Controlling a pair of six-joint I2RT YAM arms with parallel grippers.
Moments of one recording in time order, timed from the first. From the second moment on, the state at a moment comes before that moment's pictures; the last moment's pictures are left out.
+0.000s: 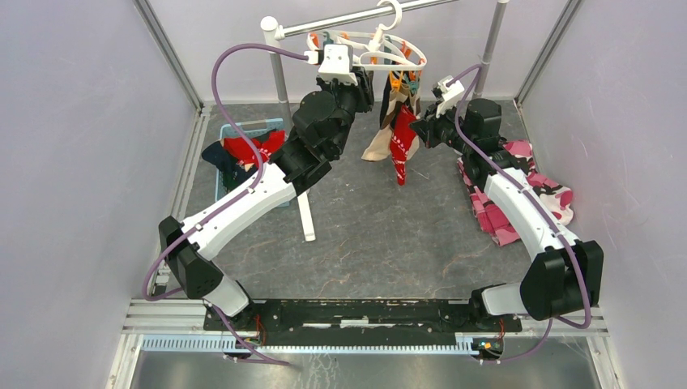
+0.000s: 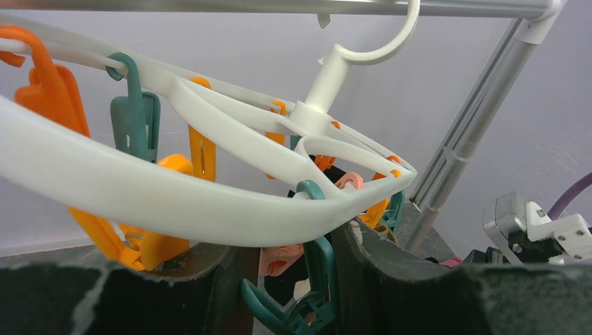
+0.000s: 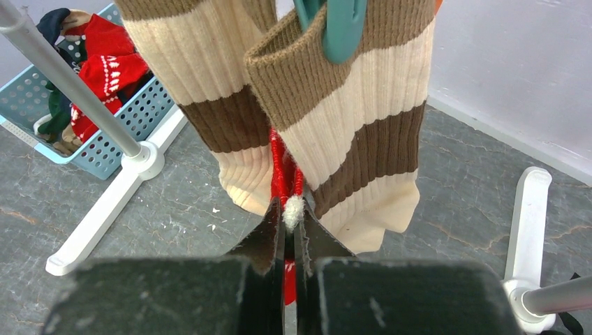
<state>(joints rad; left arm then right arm) -0.85 1.57 1.63 0.20 -0.57 -0.06 0.22 1.37 1.15 0.01 -0.45 -0.05</state>
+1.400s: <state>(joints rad) -0.86 1.57 1.67 0.13 -0.57 -0.07 0.21 1.37 1.14 0.02 -0.45 -0.04</state>
